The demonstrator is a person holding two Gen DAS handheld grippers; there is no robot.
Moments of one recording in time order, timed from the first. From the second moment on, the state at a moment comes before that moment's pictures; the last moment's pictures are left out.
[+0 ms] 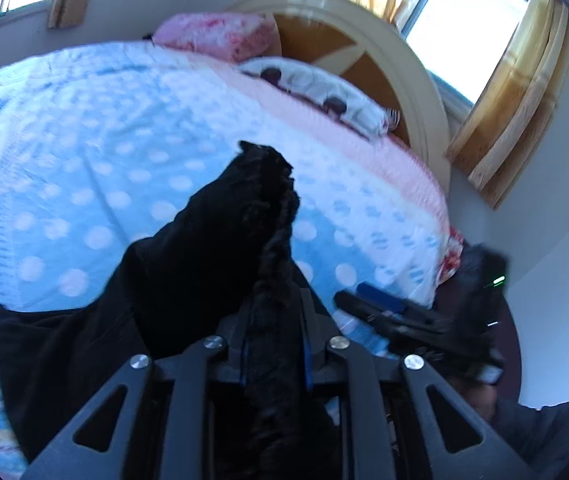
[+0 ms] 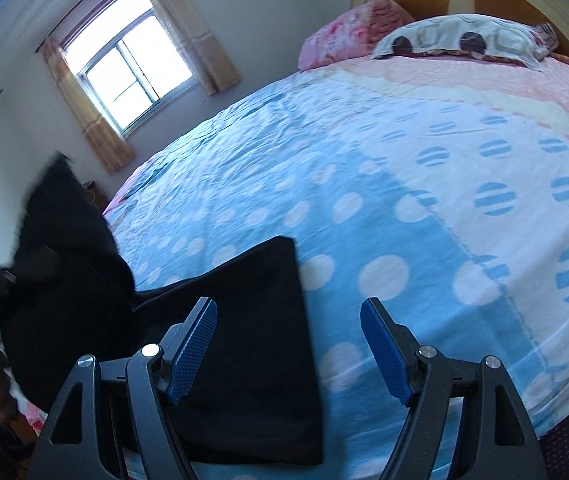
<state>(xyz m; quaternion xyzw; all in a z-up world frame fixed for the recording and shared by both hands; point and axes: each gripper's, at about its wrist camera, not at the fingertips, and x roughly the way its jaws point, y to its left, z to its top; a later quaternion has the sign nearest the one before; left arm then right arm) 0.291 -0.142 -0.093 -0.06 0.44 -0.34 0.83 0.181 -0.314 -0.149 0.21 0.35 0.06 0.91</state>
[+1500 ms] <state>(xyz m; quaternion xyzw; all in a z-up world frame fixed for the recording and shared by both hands) 0.228 -0.005 -0.134 0.01 0.35 -0.11 0.93 0.150 -0.261 -0.126 -0.10 0.45 0.13 0.88</state>
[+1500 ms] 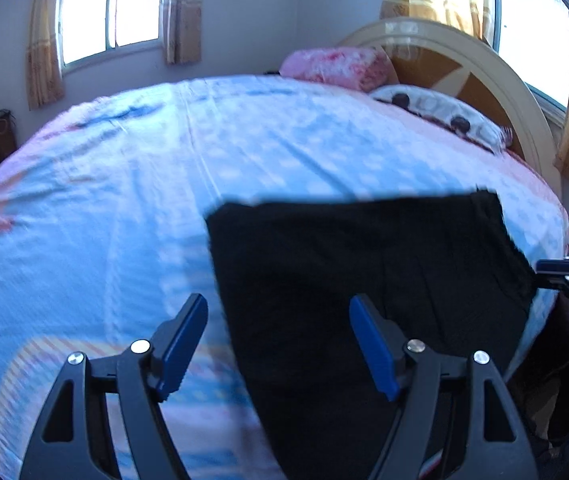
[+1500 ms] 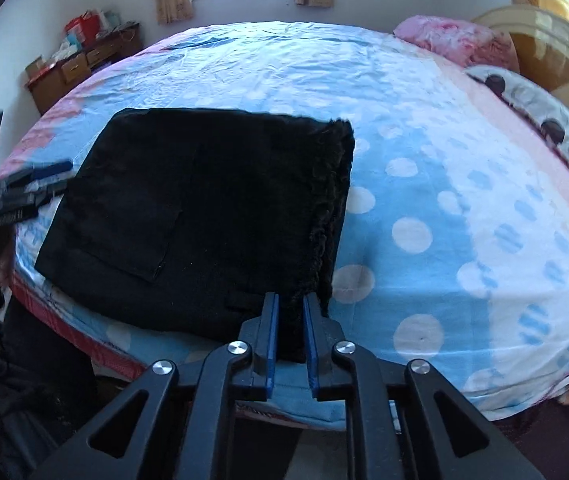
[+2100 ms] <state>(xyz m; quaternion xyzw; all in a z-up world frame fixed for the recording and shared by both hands) 0.336 -0.011 -0.162 0.06 0.41 -0.07 0.91 0.256 -0.230 -0.141 0.03 0.46 0.18 0.87</state>
